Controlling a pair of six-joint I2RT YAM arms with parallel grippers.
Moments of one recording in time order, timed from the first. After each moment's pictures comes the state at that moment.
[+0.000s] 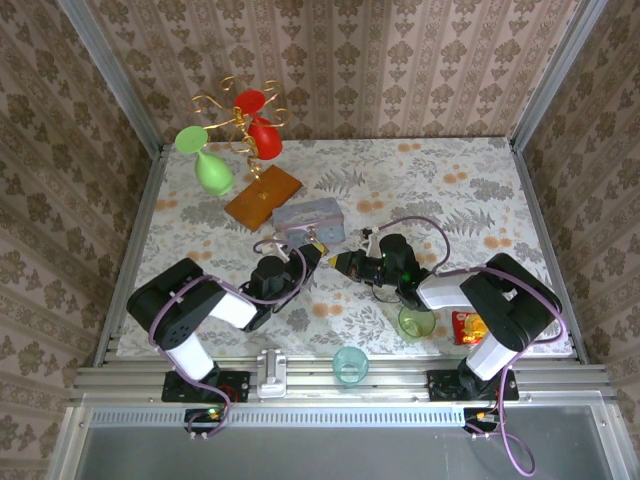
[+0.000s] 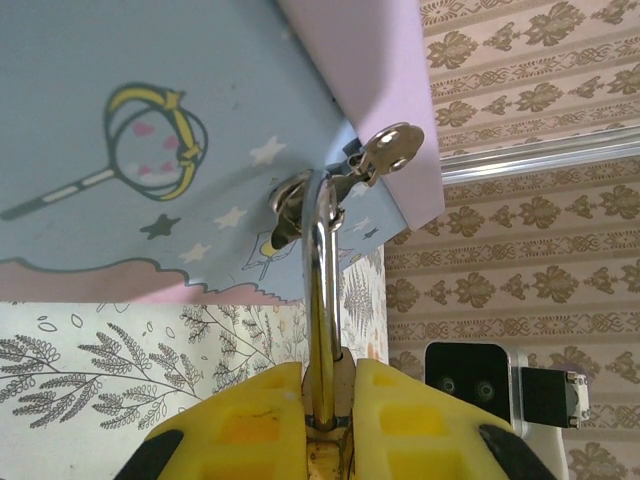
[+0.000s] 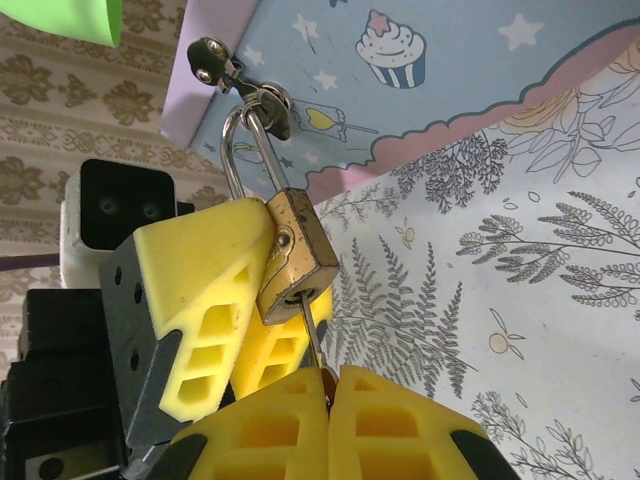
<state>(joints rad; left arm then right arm) -0.80 1.67 0.36 1.13 -0.02 -1.35 0.60 1.62 0.53 0.71 -0.43 1.05</state>
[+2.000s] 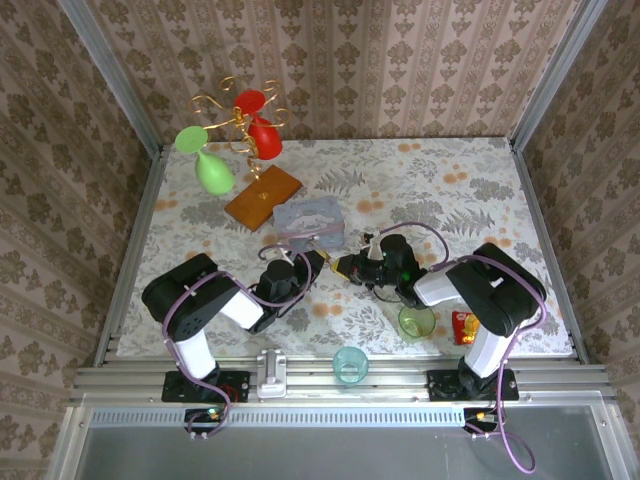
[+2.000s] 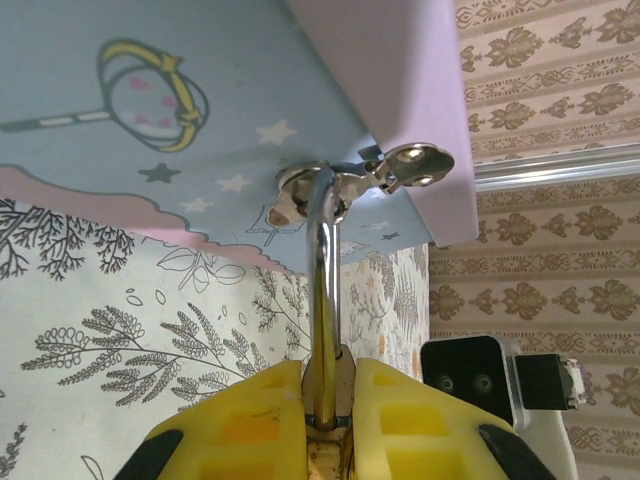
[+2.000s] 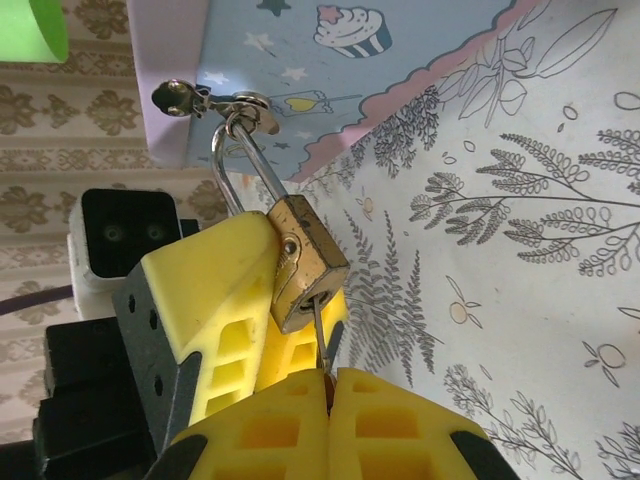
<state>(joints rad) -0.84 1.75 0.37 1.12 -0.09 -1.38 0.56 1.75 0.53 0.81 -0.54 1.22</state>
